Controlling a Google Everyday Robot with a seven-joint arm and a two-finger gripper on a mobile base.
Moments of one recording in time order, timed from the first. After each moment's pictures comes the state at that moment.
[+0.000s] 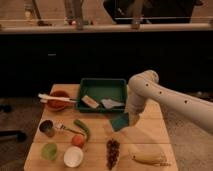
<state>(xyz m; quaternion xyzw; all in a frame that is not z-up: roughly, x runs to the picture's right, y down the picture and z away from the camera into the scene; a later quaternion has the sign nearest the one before) 0.127 0.155 0.756 -0.37 -0.10 -0.07 0.92</state>
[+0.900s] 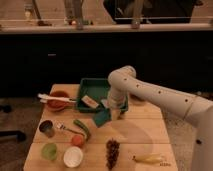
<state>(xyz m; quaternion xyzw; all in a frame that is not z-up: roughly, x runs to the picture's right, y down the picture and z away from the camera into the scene) 0.025 0.133 0.782 -0.37 -0.15 -0.13 0.91</state>
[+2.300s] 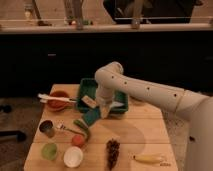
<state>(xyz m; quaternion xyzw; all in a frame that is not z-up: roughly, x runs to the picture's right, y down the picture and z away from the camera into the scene) -0.023 0.111 0.758 -0.33 -0.18 -0.19 0.91</state>
